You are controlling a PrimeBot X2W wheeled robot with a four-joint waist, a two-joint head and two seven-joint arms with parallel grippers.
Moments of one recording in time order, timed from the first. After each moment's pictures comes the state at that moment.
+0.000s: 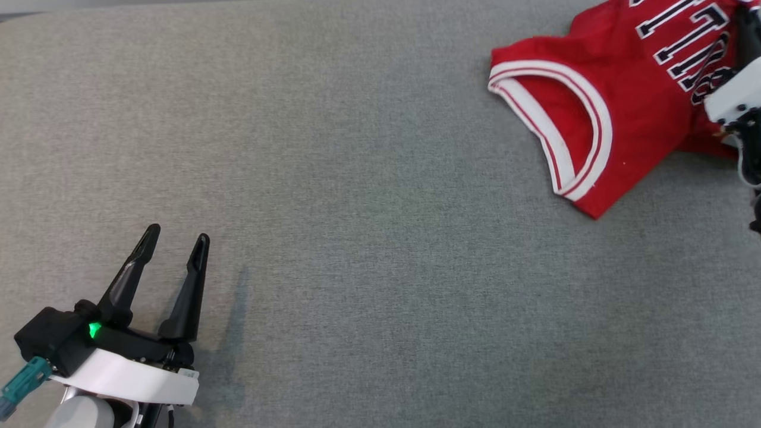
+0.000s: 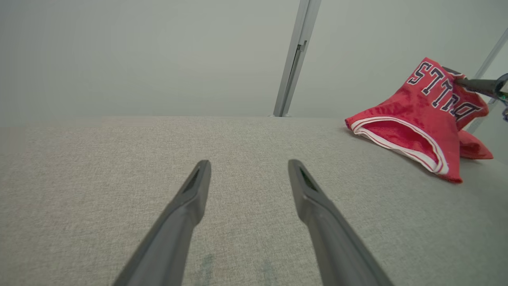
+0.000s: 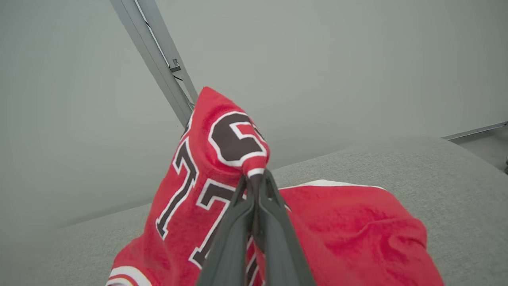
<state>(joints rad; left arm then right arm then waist) -0.09 0.35 -0.18 0.02 -0.50 -0.13 -0.26 -1.08 -0.29 0.17 1.07 0.59 0.13 -0.12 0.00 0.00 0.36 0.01</state>
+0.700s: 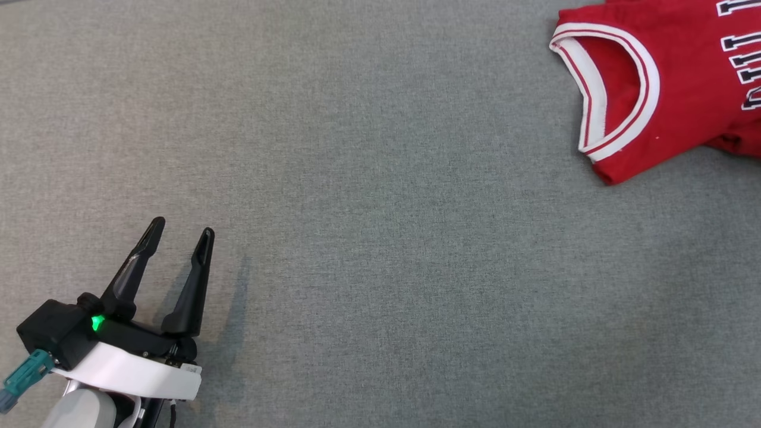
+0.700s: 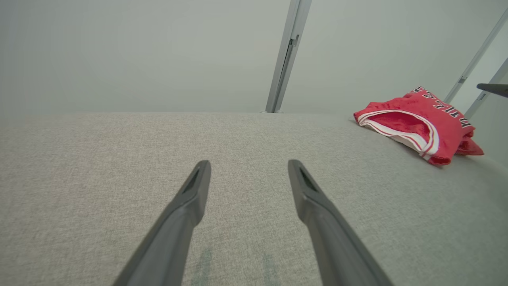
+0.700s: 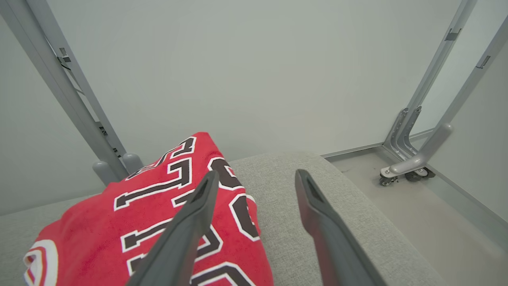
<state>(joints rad) -0.11 0.37 -0.20 0.02 -0.52 -0.13 -0.26 -1.16 -0.41 -0.06 1.28 0.26 0.13 -0.22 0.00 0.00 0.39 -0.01</state>
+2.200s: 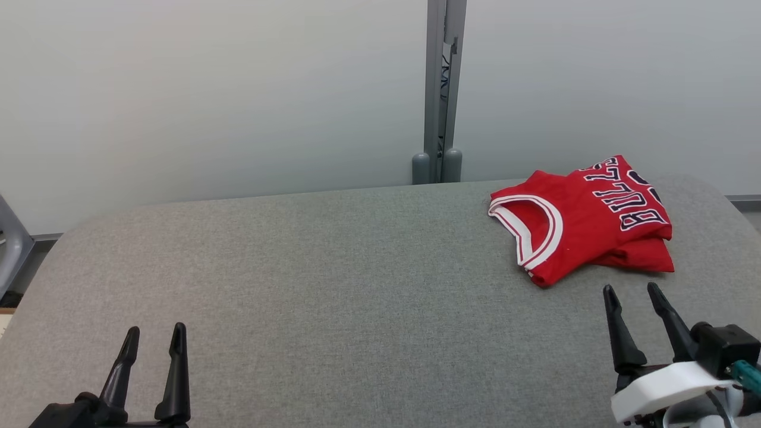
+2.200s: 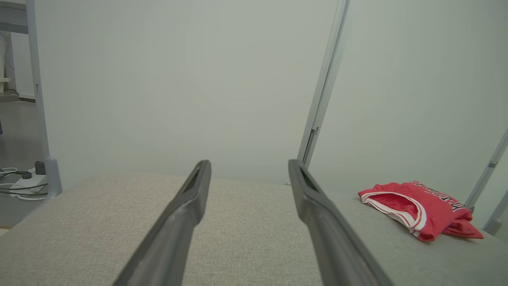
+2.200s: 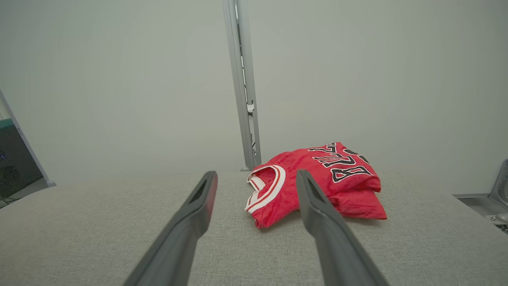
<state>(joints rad) 0.14 0.14 0.03 0.08 -0.39 -0.11 -0.26 -0.12 -0.15 0.08 0.37 0.31 0.13 -0.25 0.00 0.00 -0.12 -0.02</state>
